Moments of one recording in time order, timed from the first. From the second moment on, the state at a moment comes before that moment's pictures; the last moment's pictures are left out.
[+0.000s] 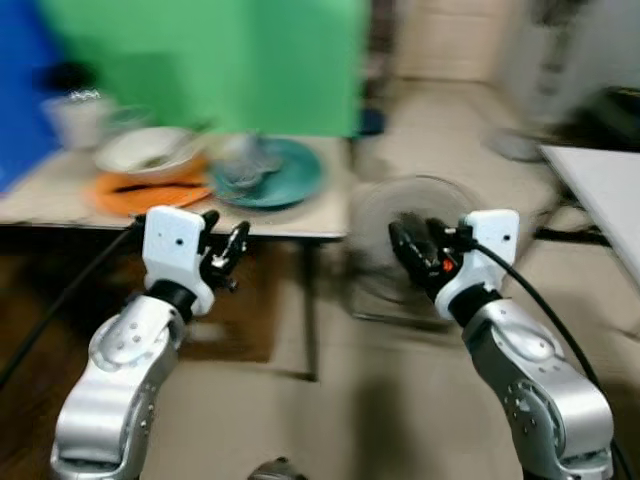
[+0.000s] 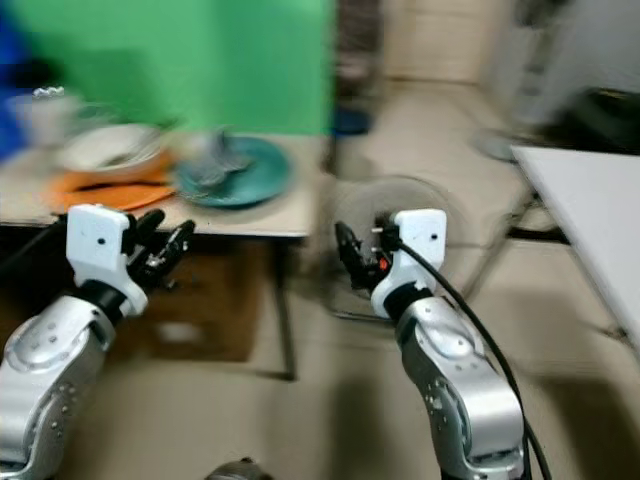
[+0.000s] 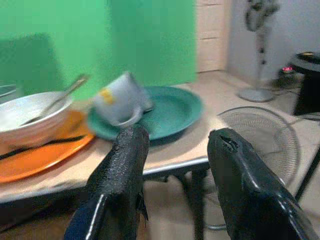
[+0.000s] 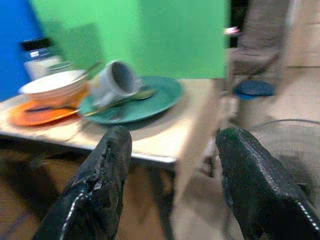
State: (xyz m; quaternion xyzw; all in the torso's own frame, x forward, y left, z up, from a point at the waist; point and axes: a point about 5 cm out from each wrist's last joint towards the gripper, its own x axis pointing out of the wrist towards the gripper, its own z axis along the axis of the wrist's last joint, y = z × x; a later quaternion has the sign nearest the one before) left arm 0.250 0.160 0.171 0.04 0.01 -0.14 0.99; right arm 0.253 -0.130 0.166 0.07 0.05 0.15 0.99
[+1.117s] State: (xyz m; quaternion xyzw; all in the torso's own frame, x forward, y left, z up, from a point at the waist) left arm 0.256 0.165 0.177 0.05 0.01 -0.13 0.99; right arm 0.262 -0.119 0.164 0.08 0.06 0.18 0.98
